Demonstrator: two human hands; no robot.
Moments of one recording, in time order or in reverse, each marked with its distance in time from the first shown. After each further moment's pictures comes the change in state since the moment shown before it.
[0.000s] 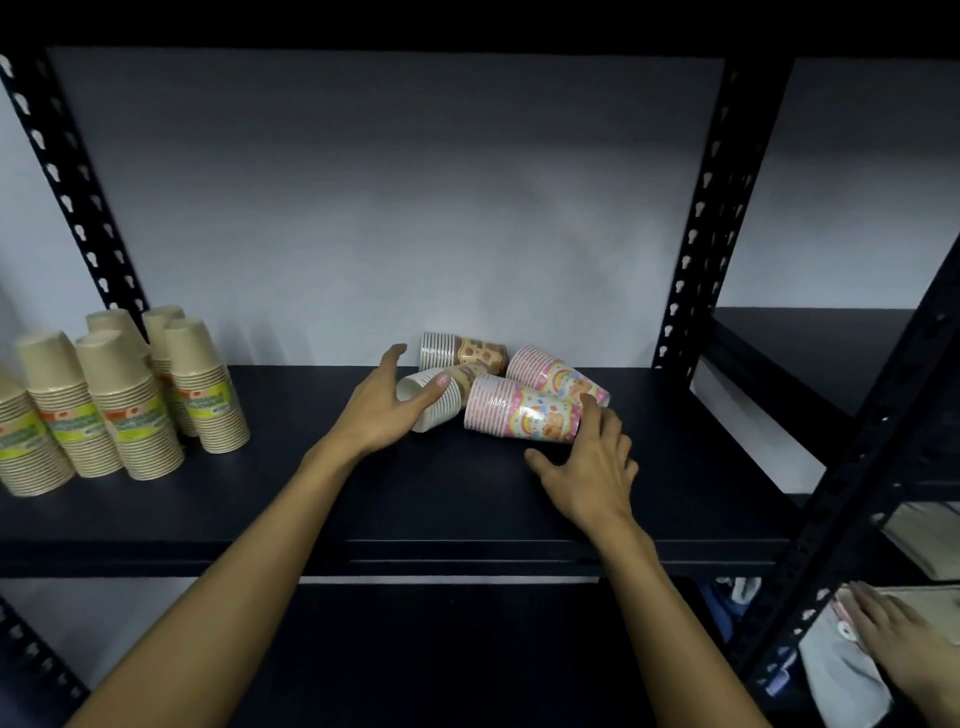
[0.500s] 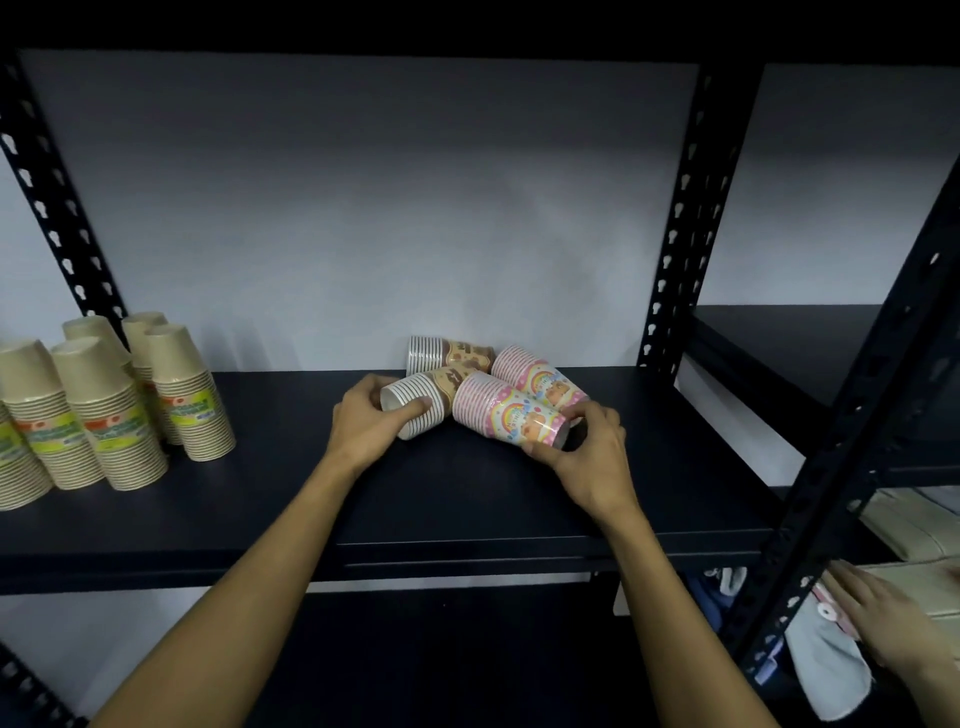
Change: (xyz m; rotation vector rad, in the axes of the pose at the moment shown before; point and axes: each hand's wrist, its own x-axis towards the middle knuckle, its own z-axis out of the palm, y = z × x) left_hand 0.007 -0.032 0.021 -0.209 0.191 -0.035; right_hand 0.013 0.018 -0.008 0.374 0.010 -0.042
